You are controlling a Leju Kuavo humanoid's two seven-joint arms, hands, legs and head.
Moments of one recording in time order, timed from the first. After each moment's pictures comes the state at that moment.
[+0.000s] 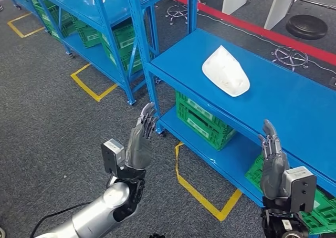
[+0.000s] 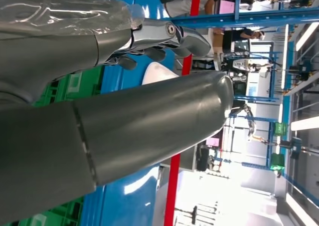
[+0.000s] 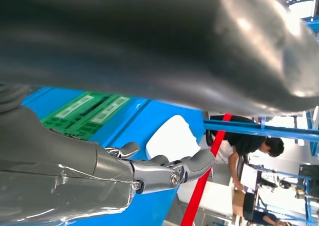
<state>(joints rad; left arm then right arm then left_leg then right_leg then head) -0.21 0.11 -0.63 -1.59 0.30 0.45 -0.48 -0.12 -0.17 0.73 -1.76 -0.22 -0.41 -0.25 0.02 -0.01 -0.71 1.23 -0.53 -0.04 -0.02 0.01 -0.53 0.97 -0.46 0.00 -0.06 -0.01</state>
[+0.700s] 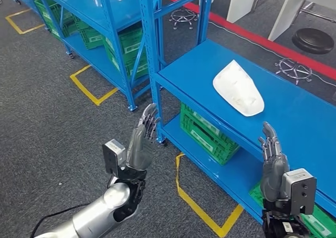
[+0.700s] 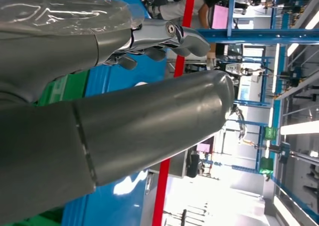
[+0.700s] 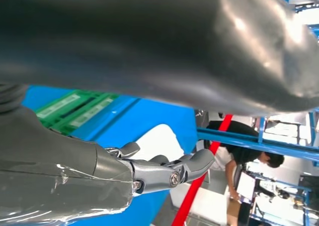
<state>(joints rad) -0.20 0.11 -0.63 -1.60 0.29 0.44 -0.48 -0.11 -0.17 0.73 -1.76 -0.21 -0.41 -0.24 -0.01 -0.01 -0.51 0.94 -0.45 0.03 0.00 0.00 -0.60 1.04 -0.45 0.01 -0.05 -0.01</state>
